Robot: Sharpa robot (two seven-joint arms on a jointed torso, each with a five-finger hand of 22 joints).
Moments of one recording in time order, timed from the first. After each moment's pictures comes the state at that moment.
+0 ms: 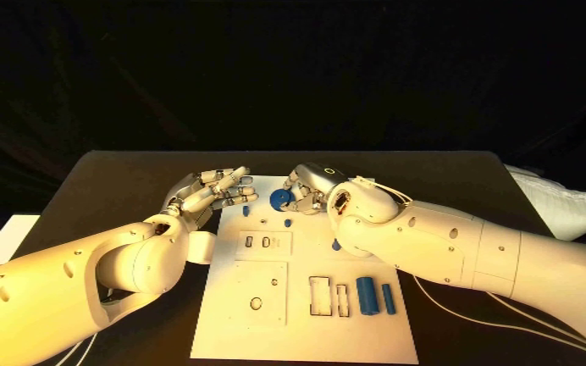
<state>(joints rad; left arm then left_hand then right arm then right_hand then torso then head) 1.11 -0.92 0.00 1.65 0.10 -0.36 0.45 1.41 -0.03 0.09 0.14 0.13 1.01 0.21 0.08 0.07 1.10 0.16 0.08 0.07 1.15 0.11 0.13 0.22 0.17 1.08 0.22 0.16 0.07 1.15 -0.50 0.01 1.32 -1.60 -0.37 -0.31 1.26 -0.13 0.22 0.12 0.12 0.96 0.15 0.06 0.06 1.43 0.05 1.26 1.31 1.46 -0.02 1.54 1.31 0.08 1.40 0.08 1.41 1.21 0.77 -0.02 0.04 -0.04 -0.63</state>
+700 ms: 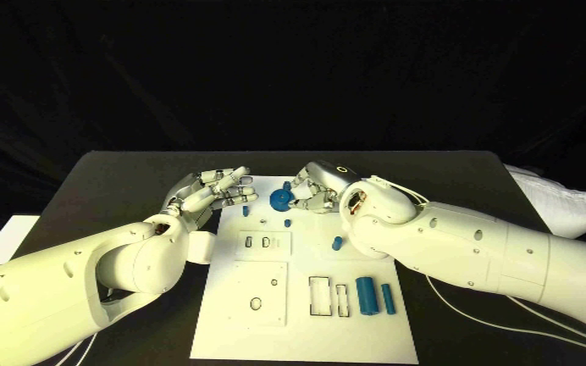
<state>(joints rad) 1.11 -0.92 0.00 1.65 0.10 -0.35 0.45 1.41 -0.03 0.09 0.14 0.13 1.01 0.21 0.08 0.07 1.10 0.16 0.08 0.07 1.15 0.11 0.13 0.22 0.17 1.08 0.22 0.16 0.07 1.15 -0.61 0.03 1.44 -1.58 -0.39 -0.30 1.27 -0.12 0.21 0.12 0.15 0.98 0.15 0.06 0.07 1.43 0.05 1.27 1.31 1.47 -0.02 1.54 1.31 0.08 1.40 0.08 1.41 1.21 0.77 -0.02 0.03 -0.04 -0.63</state>
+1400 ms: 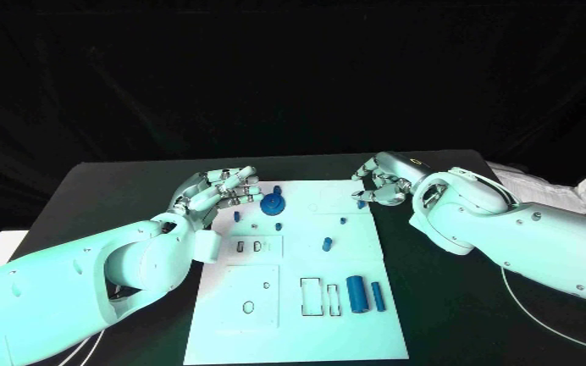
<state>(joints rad) 1.11 -0.90 0.00 1.64 0.10 -0.35 0.45 1.41 -0.03 0.09 0.14 0.13 1.01 0.21 0.08 0.07 1.10 0.16 0.07 0.07 1.15 0.11 0.13 0.22 0.17 1.08 0.22 0.16 0.07 1.17 -0.90 0.05 1.54 -1.45 -0.35 -0.21 1.33 -0.11 0.21 0.09 0.15 1.00 0.15 0.06 0.07 1.44 0.05 1.28 1.31 1.47 -0.02 1.55 1.31 0.08 1.40 0.09 1.42 1.24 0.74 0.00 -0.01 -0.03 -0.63</state>
